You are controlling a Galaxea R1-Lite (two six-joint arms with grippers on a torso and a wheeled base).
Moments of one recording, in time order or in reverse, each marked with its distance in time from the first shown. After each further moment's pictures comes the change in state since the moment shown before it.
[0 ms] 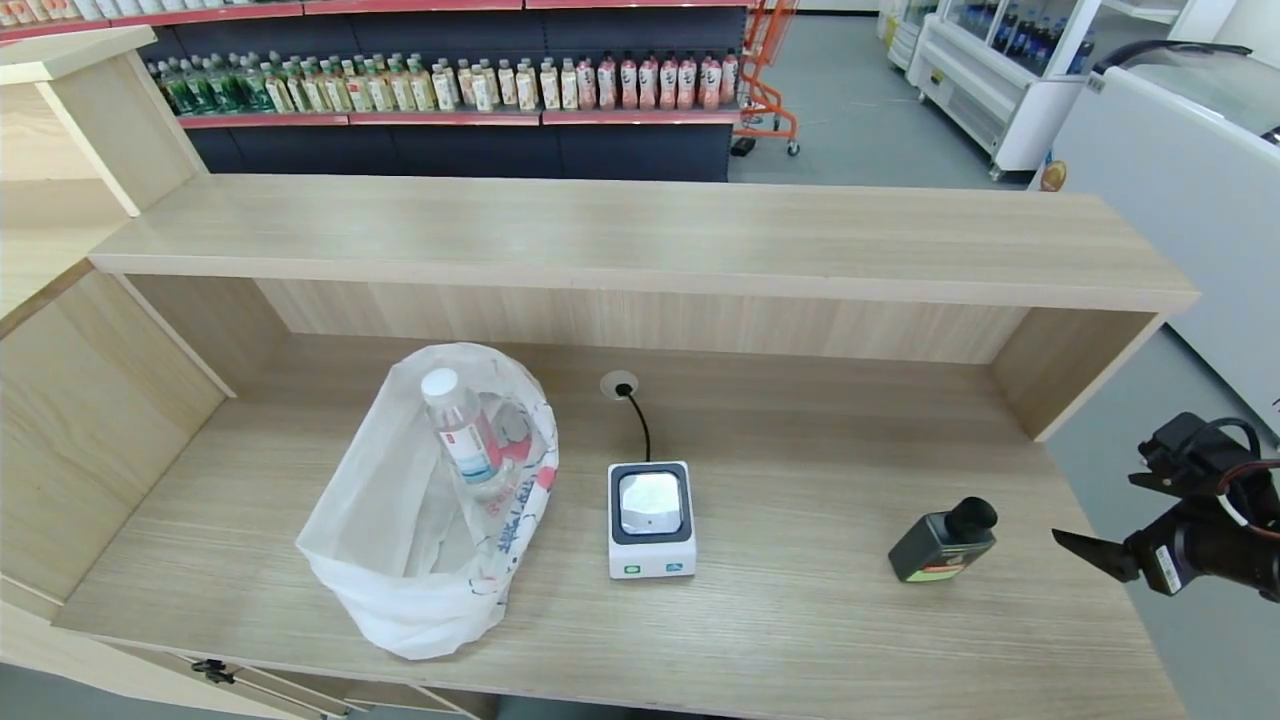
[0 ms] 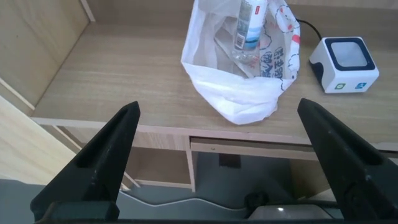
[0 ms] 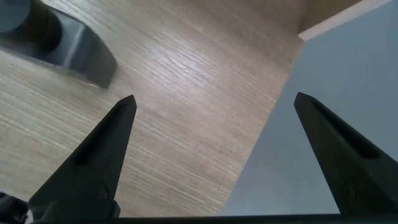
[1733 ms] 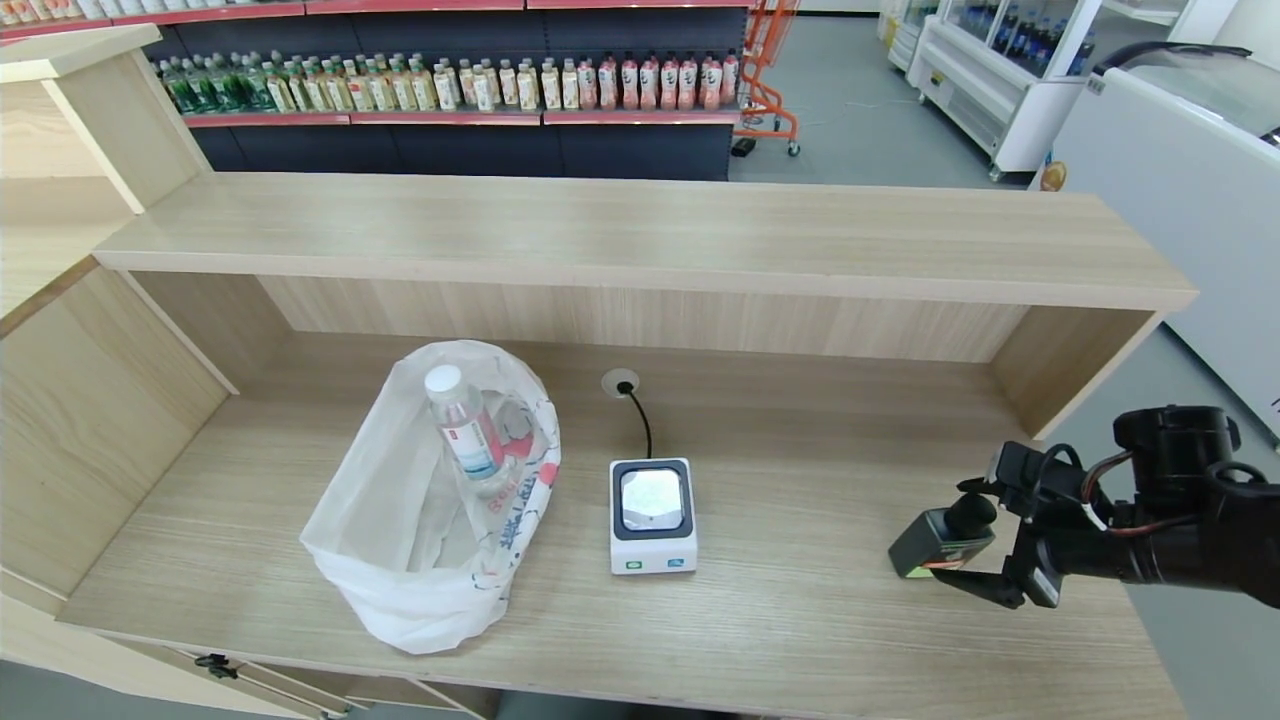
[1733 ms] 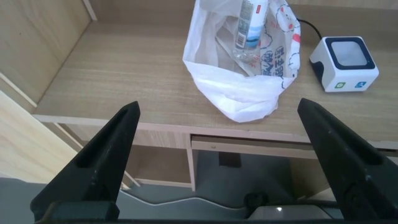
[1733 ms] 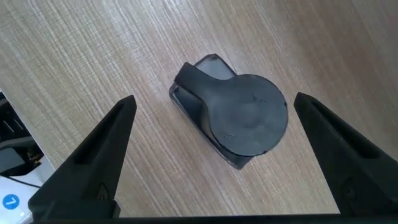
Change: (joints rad) left arm 0.000 0.000 0.000 0.000 0.000 0.000; right arm 0.278 0.161 -0.145 0.176 0.116 -0.250
